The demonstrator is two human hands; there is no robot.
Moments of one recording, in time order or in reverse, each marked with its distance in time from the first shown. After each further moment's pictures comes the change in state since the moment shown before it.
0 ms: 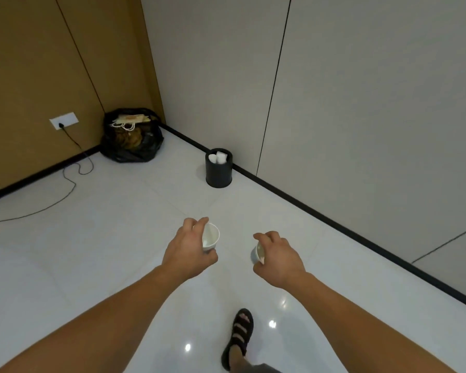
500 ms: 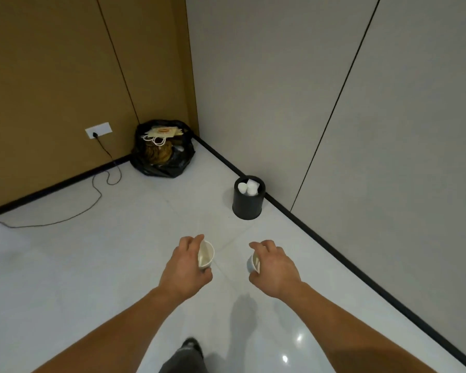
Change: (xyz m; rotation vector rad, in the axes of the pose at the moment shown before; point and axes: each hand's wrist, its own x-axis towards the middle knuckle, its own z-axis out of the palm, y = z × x) left_hand 0.264 -0.058 -0.023 -0.049 0.019 -0.219; right_hand 0.327 -0.019 -0.059 -0.030 -0.113 -0.178
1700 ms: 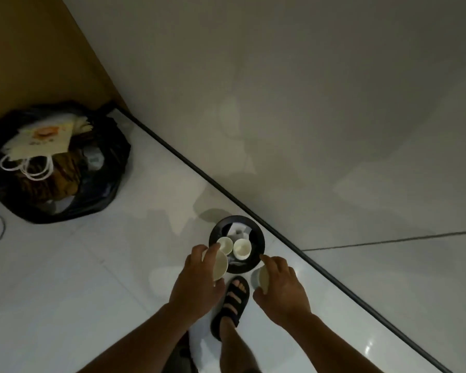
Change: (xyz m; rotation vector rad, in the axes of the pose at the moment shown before) left_hand 0.758 -0.008 0.184 0.005 -0.364 0.131; right_hand 0.681 0.215 -0.014 0.279 -0.138 0.378
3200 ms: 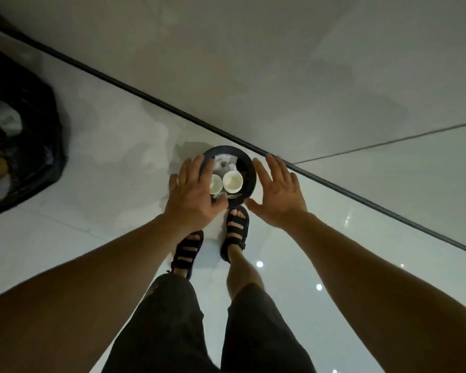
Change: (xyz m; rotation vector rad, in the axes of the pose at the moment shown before) left_hand 0.108 -0.033 0.026 0.345 -0.221 0.254; right_hand 0.082 0.024 0.034 -0.205 0.017 0.127
